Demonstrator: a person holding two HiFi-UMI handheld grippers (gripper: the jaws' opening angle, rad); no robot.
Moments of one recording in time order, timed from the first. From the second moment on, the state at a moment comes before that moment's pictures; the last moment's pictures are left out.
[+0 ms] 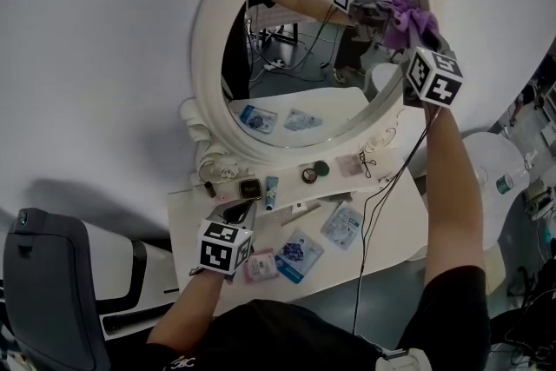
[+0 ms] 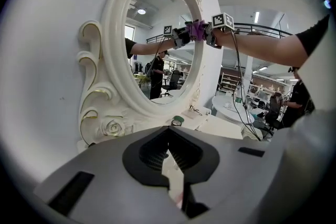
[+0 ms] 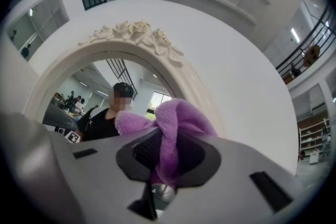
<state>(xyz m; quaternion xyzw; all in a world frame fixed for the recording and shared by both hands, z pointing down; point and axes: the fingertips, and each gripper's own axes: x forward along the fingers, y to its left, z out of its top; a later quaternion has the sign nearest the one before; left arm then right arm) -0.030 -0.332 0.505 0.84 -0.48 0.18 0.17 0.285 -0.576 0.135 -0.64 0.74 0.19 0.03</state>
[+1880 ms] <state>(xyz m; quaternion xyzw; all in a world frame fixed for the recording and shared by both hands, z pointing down) -0.023 -0.295 0.495 0.84 -0.49 0.18 0.15 0.239 -0.547 0.276 -0.60 0.80 0.06 -0.04</state>
